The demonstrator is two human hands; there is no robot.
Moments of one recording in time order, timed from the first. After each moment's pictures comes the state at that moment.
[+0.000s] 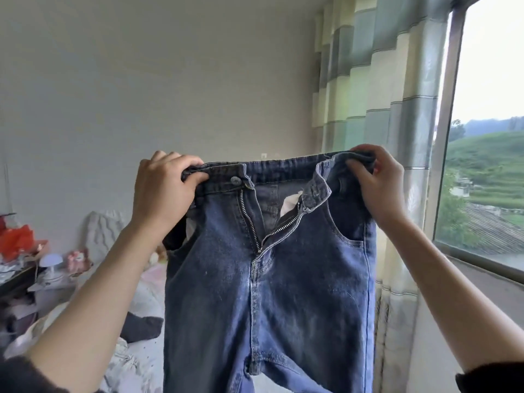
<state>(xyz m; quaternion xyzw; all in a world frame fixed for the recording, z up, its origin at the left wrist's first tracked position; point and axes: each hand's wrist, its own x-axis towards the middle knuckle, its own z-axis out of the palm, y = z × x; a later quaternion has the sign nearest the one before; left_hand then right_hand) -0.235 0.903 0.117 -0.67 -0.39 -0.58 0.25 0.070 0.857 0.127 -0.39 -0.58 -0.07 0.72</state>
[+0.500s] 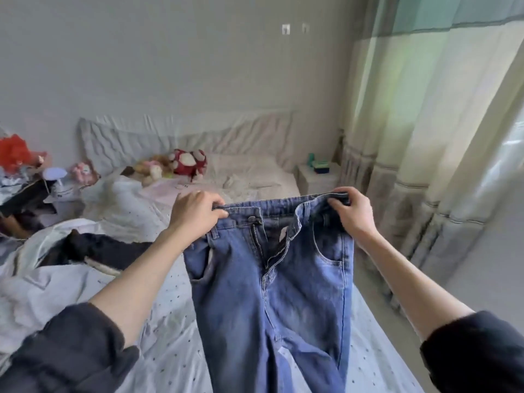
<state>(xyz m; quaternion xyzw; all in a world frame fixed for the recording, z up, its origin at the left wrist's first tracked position) -0.174 1.203 -0.132 -0.75 -0.62 -0.23 0.02 0.122 1.184 -0.162 -0.64 -0.53 0.18 0.53</state>
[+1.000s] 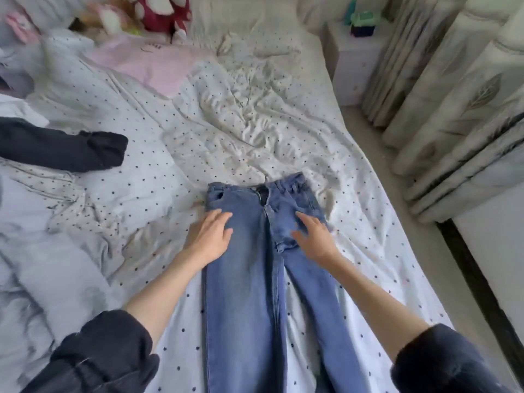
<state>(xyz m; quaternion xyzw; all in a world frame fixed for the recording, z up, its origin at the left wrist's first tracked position) -0.160 1.249 -0.476 -0.73 -0.65 0.00 -0.21 0.078 1.232 -0.497 -0.69 -0.62 0.35 0.13</state>
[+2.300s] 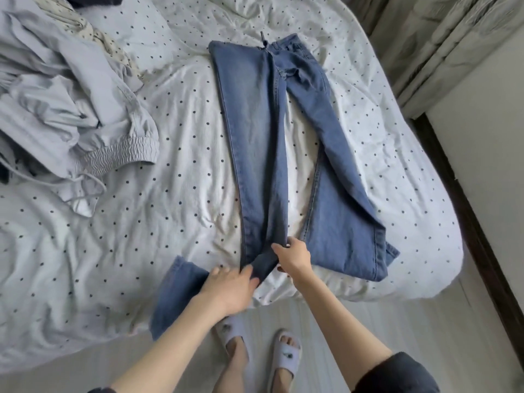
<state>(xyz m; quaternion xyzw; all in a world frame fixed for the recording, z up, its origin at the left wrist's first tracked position) -0.200 0.774 -0.531 -0.77 -0.49 0.29 -0.29 -0.059 0.793 -0.553 -0.79 -0.27 0.52 0.16</state>
